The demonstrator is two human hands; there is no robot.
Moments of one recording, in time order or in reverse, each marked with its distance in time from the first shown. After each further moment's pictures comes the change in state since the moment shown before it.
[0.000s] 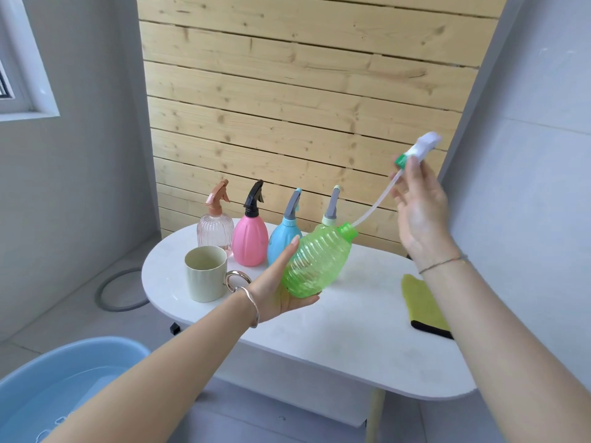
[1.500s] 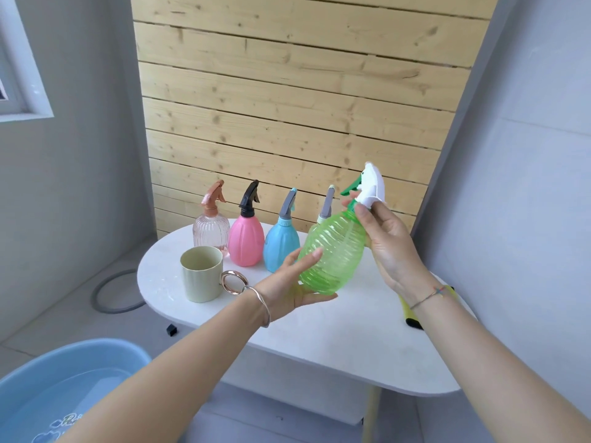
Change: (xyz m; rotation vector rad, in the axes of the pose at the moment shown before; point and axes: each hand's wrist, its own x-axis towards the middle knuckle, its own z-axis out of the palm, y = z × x) left_hand 0.008 -0.009 0.016 -0.023 -0.176 0.074; right_hand -0.046 0.023 -0.005 -0.211 -0.278 0.143
